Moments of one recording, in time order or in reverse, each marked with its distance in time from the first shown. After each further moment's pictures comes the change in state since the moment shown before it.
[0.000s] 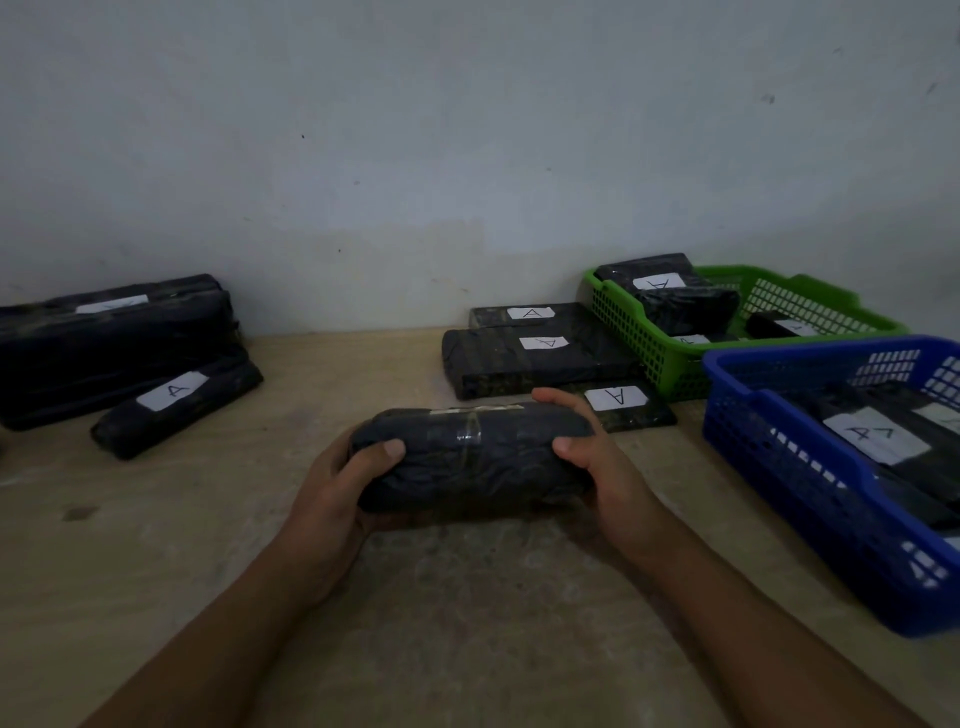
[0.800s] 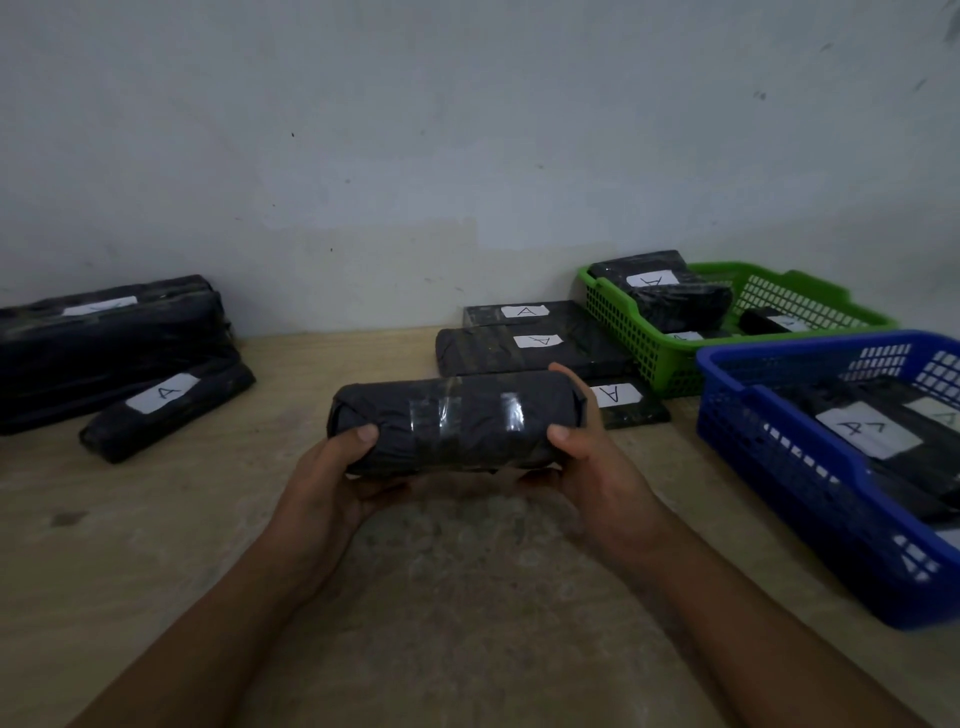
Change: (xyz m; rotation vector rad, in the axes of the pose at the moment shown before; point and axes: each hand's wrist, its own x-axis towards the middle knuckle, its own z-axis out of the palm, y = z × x) left_hand 0.003 0.001 0.000 -0.069 0.006 0.024; right_hand -0.002 -0.003 0.003 0.137 0.005 -0.021
